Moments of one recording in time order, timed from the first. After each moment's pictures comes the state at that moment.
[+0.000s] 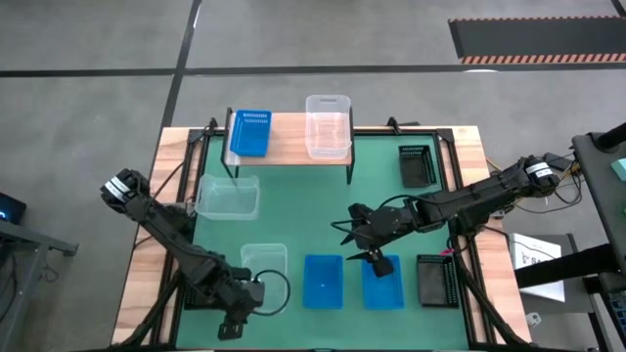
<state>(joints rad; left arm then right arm) -0.74 1.54 1.10 -0.61 0.17 -0.86 0.27 1.39 1.05 -0.31 -0.08 -0.08</state>
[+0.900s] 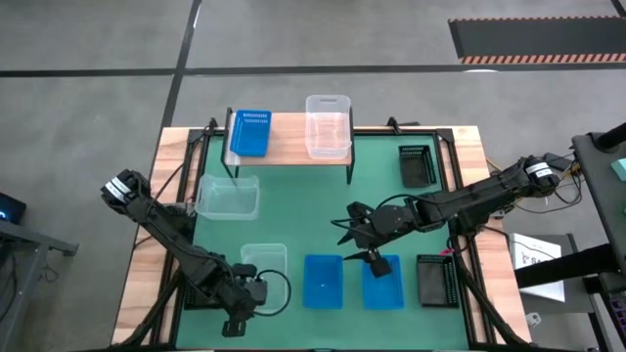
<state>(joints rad) -0.74 1.55 1.07 -0.57 0.04 -0.77 0.27 1.40 1.05 -0.24 -0.08 -0.06</state>
